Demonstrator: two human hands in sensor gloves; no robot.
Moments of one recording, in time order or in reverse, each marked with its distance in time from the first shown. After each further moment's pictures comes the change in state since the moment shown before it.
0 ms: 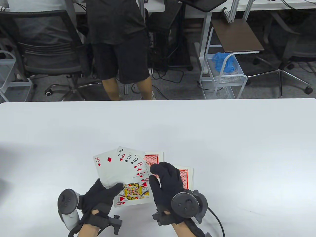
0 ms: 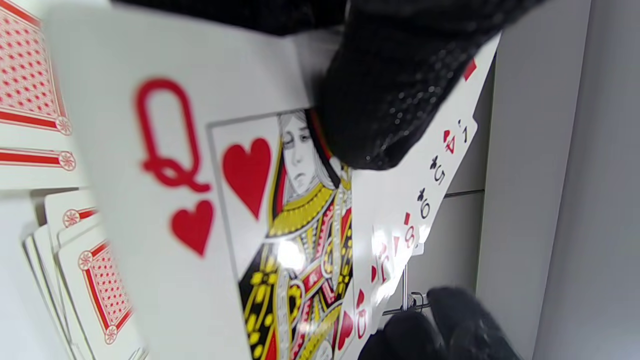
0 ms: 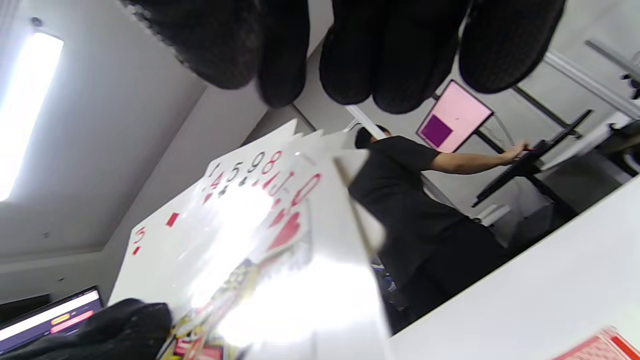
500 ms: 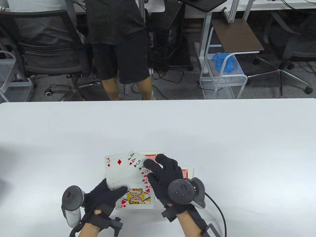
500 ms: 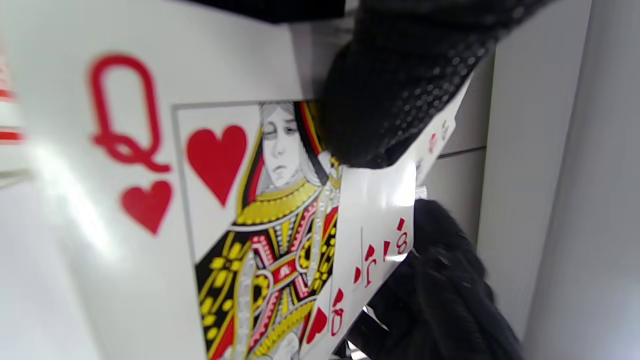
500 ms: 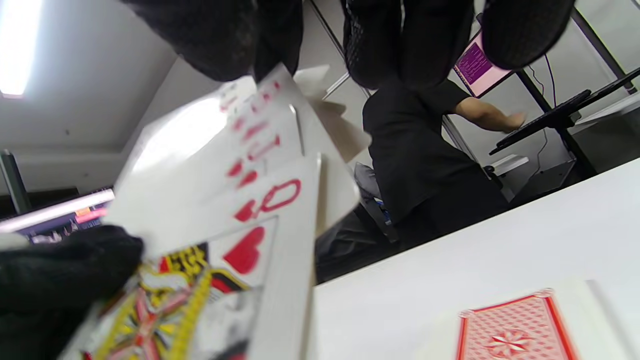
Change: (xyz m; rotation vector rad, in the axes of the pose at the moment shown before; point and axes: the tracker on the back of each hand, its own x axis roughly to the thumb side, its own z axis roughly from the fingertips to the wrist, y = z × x) left_hand 0.000 -0.007 -0.004 -0.133 -0.011 -0.059; right_hand -0.013 0.008 -0.019 0.294 -0.029 0.156
